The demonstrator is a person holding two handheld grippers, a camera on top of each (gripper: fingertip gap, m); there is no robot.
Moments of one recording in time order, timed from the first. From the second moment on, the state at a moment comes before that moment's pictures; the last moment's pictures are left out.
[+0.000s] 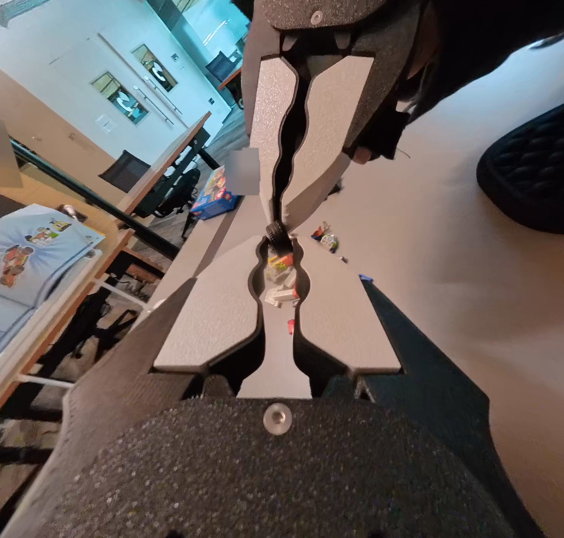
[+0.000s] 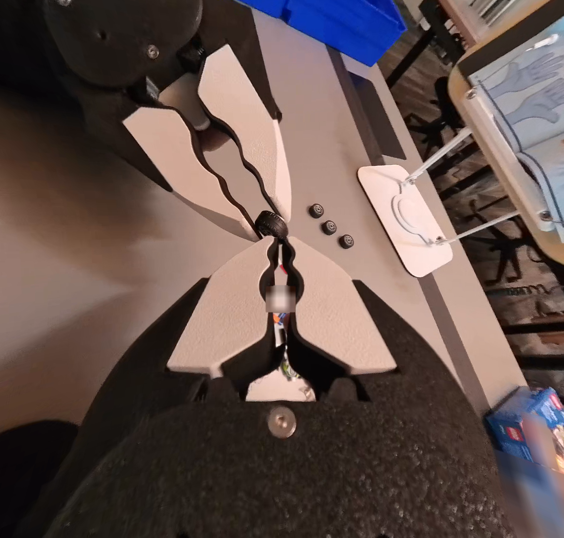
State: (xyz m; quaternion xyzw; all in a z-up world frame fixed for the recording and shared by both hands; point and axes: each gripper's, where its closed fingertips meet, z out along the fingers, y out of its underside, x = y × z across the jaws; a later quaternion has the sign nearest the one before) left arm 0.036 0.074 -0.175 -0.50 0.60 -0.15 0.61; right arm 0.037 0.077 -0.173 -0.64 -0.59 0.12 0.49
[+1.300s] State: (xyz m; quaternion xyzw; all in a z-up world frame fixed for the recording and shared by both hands) left arm 0.041 0.075 -0.193 -0.55 0.60 -0.16 0.56; right arm 0.035 0.059 -0.183 -0.54 -0.67 -0.03 0.51
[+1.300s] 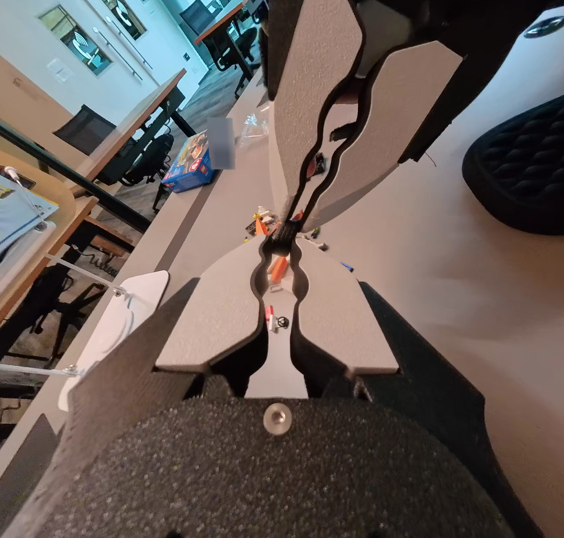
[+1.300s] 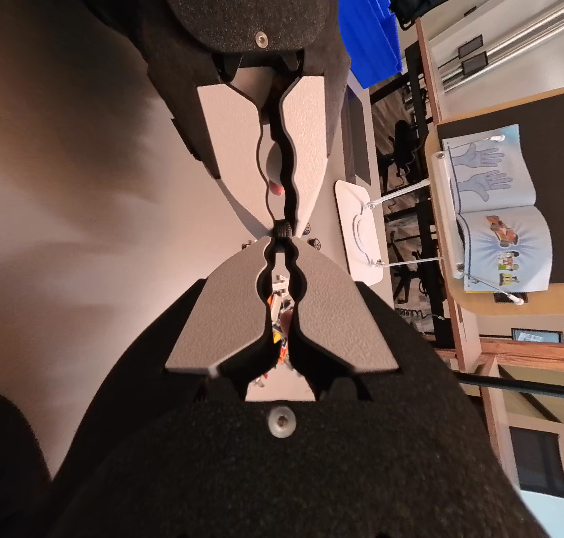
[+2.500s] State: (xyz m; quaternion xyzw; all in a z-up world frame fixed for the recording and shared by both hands) left arm 0.026 0.057 -0.152 -0.48 0.60 -0.21 0.60; right arm 0.023 0.051 -0.146 -0.51 -0.67 0.07 0.53
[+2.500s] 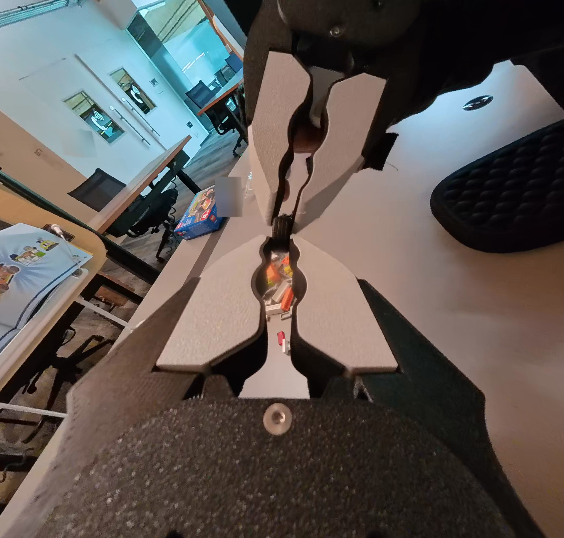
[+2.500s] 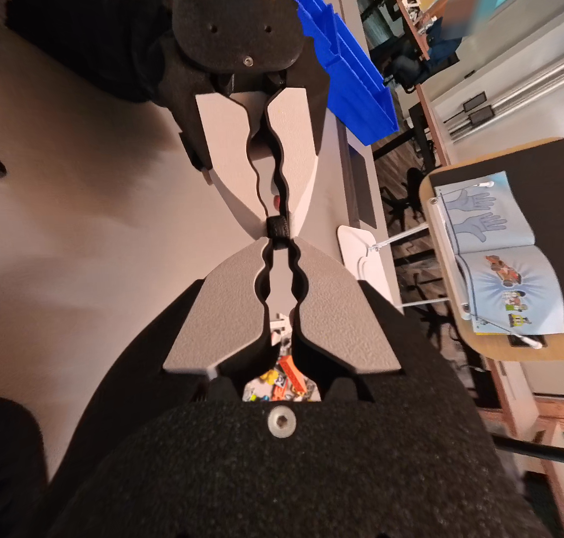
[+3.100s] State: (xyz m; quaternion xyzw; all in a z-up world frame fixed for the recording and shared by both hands) left arm 0.023 0.065 -0.149 -0.53 0.54 -0.26 0.60; right arm 0.028 0.060 -0.141 -0.55 -0.59 0.13 0.57
